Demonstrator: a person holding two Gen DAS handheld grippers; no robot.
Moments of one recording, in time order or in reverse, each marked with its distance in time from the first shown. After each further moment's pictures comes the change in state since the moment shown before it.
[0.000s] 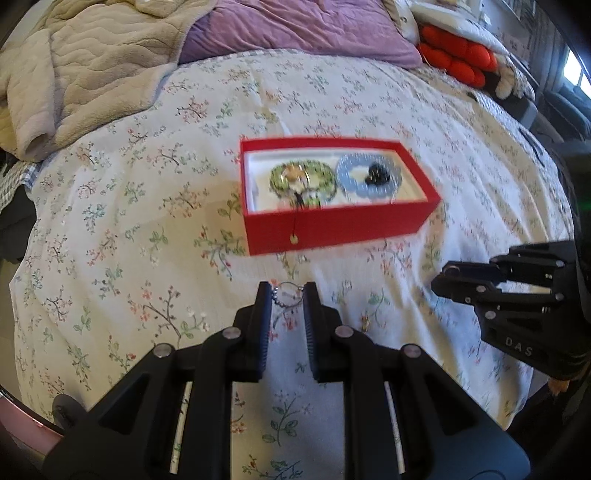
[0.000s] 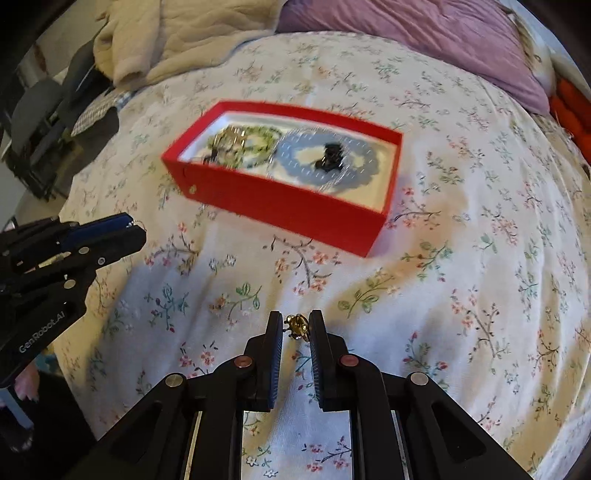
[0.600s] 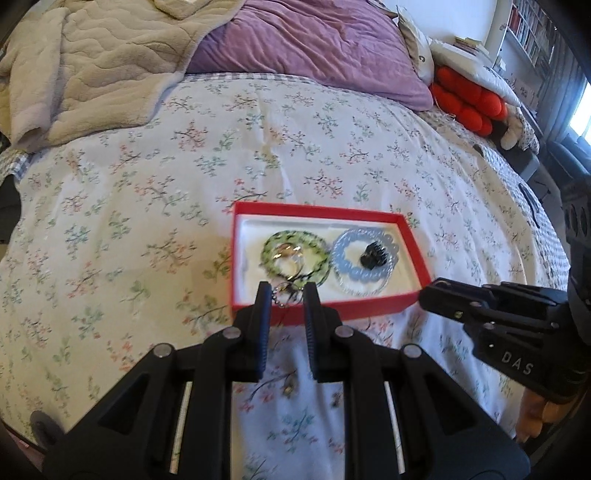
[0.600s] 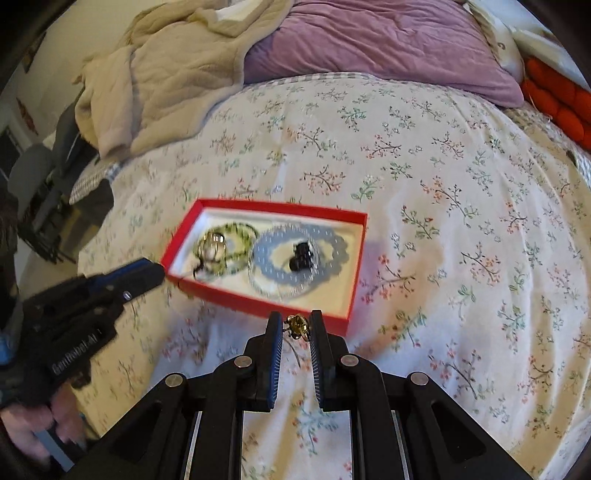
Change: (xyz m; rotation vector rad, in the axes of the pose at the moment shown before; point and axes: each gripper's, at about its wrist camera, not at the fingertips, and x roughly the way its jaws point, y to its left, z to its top) left arm 0.017 0.004 0.051 -0.118 -0.062 -0.075; right arm -0.017 -0.029 0.053 0.165 -0.120 0.061
